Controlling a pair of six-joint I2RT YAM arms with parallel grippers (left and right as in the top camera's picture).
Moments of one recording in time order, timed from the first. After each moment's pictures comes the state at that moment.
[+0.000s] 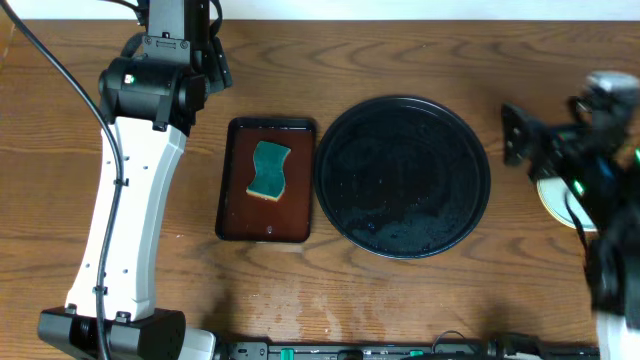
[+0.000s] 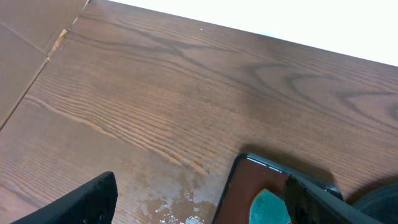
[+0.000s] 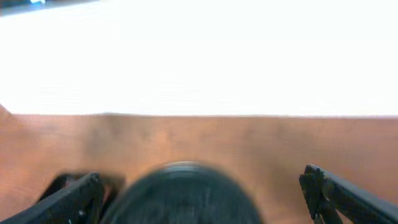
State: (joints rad) left arm -0.16 1.63 1.85 -1.10 -0.41 -0.32; right arm -0.12 0.88 1.16 -0.53 -0.34 0.07
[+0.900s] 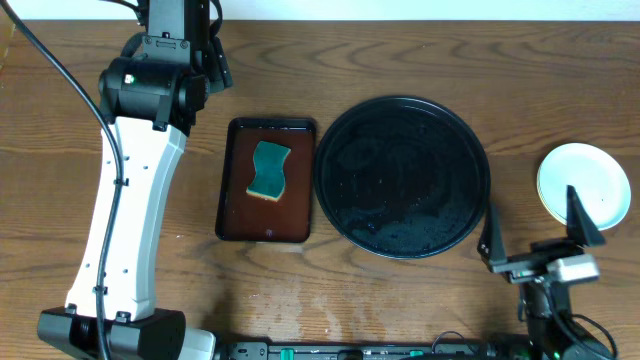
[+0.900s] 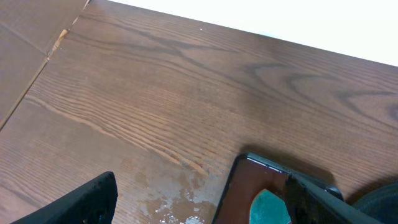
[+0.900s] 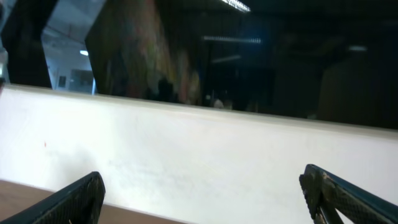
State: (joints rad) left arm -0.16 1.63 1.85 -1.10 -0.41 -0.32; right arm -0.07 0.02 0.14 0.34 -0.28 0.01
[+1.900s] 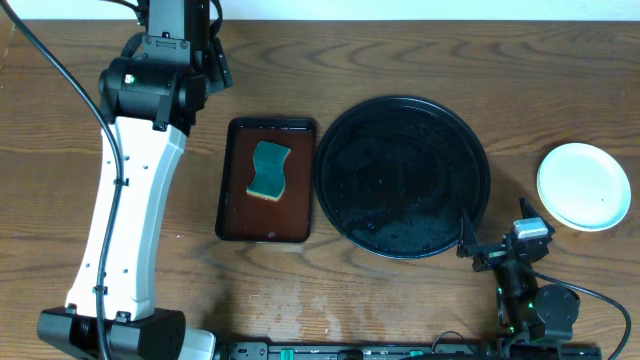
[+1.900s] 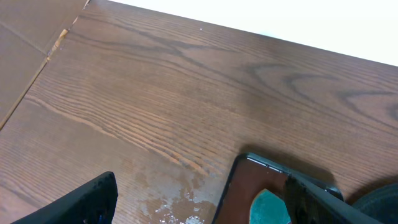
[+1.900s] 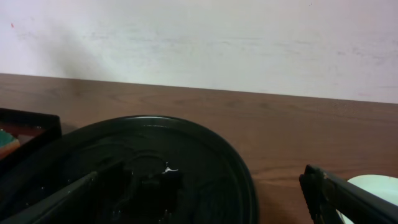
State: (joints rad) left arm -0.16 1.63 1.85 -1.10 -0.41 -0.32; right arm -0.07 0.01 0.01 -0.05 -0.24 -0.03
